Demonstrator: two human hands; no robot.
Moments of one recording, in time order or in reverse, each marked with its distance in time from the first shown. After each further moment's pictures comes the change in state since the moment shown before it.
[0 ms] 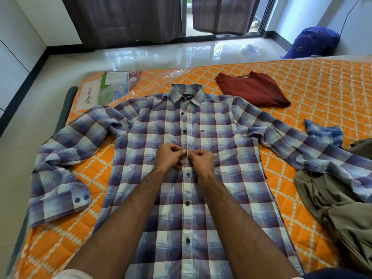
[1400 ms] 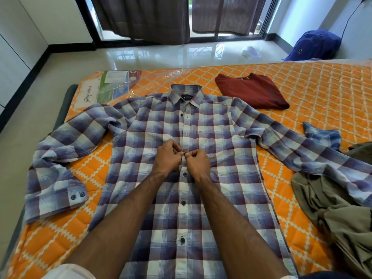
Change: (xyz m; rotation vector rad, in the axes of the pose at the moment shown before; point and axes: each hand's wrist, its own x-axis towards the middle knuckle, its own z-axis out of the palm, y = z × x) left_hand 0.003 -0.007 0.010 0.297 0.090 0.207; right_hand 0.003 0.003 0.001 -0.330 0.008 -0.110
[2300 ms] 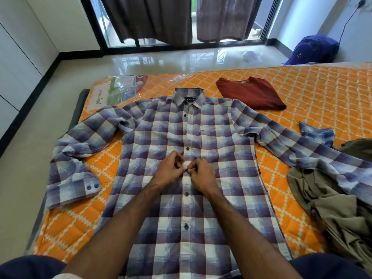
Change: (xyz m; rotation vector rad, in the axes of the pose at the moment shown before) left_hand -0.059 -0.017 -0.019 -0.033 -0.210 0.112; right_hand -0.044 0.036 -0.017 -0.313 -0.120 -0.322
